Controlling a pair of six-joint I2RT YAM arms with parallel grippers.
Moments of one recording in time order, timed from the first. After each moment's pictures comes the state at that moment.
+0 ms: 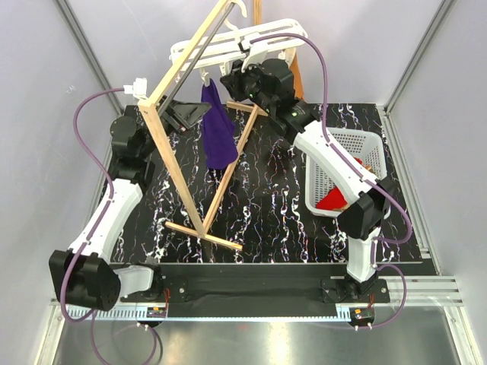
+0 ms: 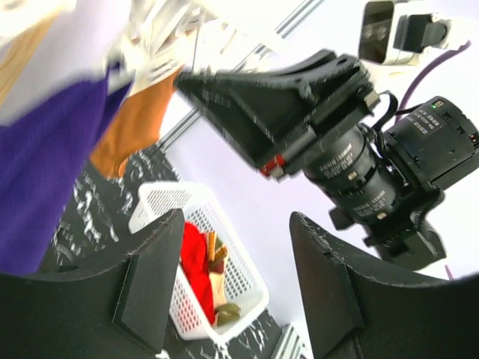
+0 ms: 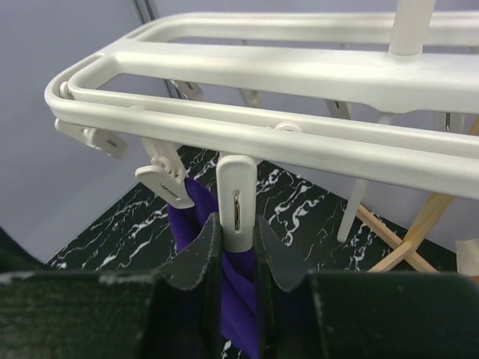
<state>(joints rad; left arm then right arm) -0.16 1.21 1.06 0.43 0.58 -1.00 0.67 1.94 2.11 -0.14 0.00 0.12</state>
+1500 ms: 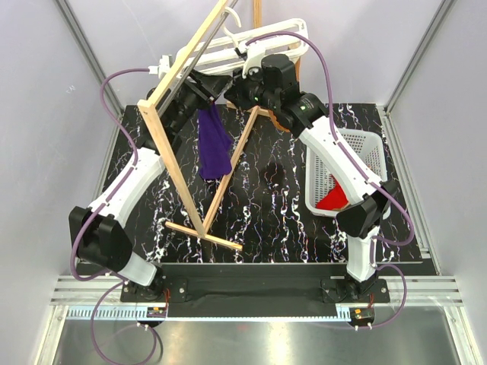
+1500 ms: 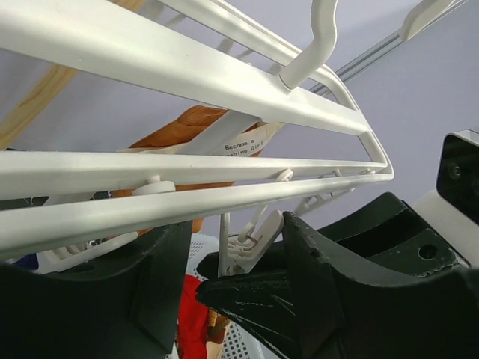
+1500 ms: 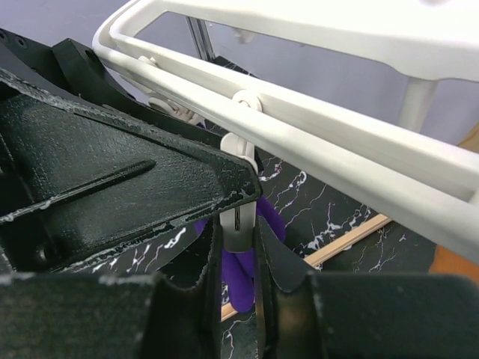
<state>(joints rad) -0.34 1.52 1.39 0.30 0.23 -1.00 0.66 1.96 2.28 -0.53 -0.12 0.09</state>
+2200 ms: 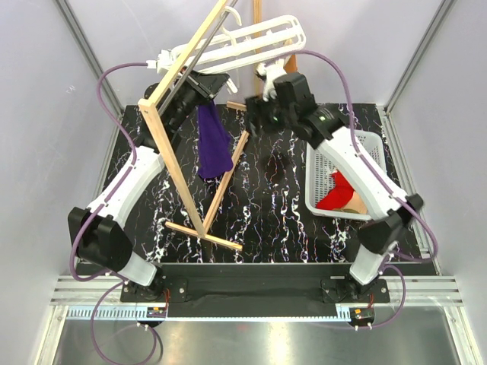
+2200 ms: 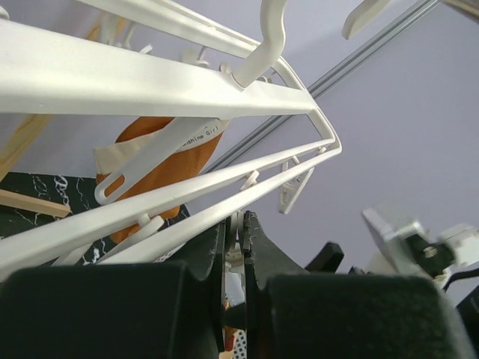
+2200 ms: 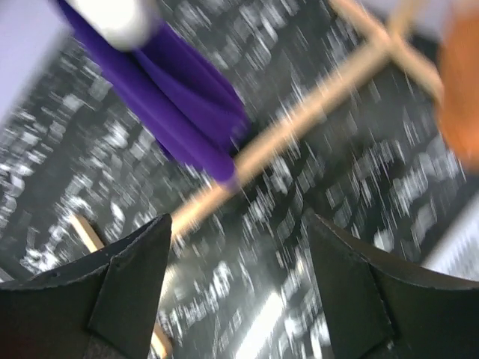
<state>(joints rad) -0.34 1.52 1.43 0.31 0.24 -0.94 0.65 1.80 2.10 -0.78 -0.01 0.16</state>
